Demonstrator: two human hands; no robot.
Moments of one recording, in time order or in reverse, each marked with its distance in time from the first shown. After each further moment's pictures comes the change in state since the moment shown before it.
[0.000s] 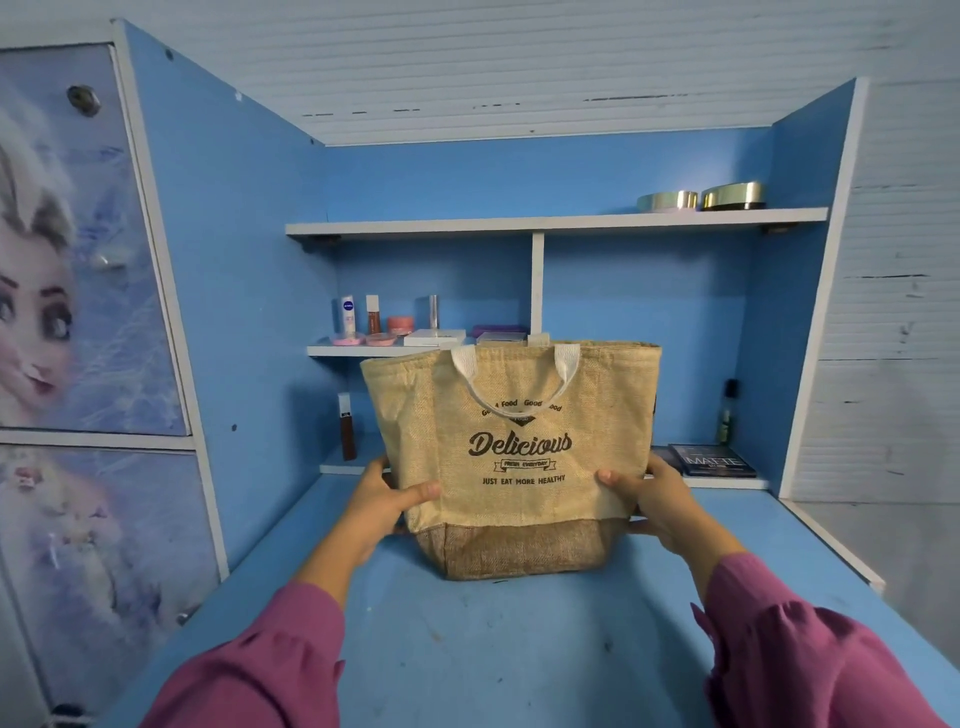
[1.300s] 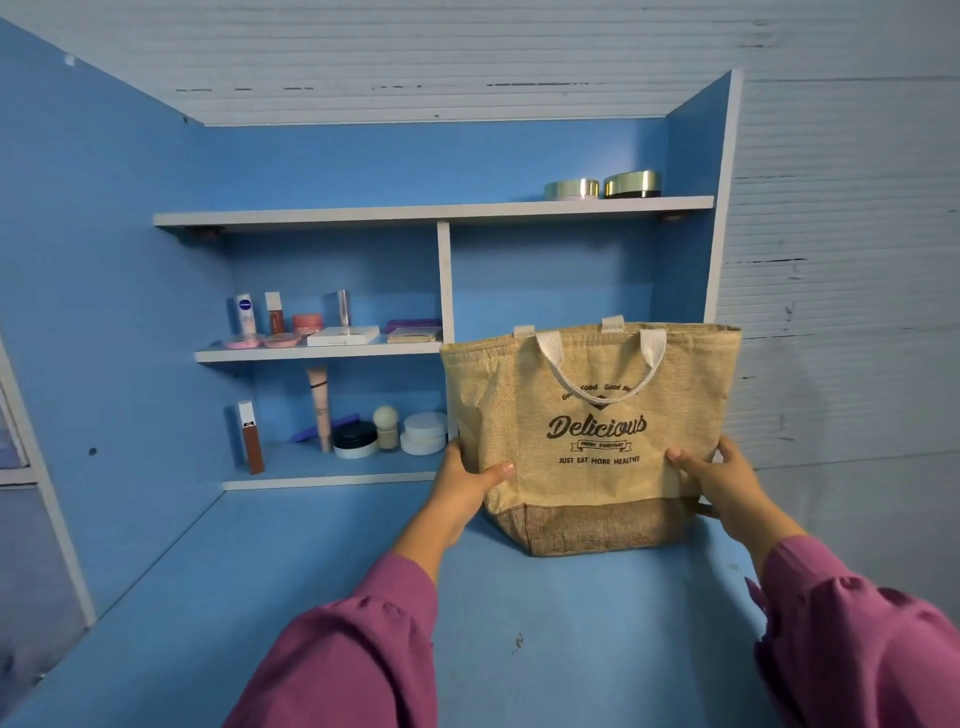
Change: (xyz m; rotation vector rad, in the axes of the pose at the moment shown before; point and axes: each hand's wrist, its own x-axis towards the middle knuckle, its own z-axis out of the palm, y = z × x) left_hand 0.006 0.011 0.177 -0.040 -0.255 0.024; right_hand -0.001 -0.004 -0.146 0.072 0.333 -0.090
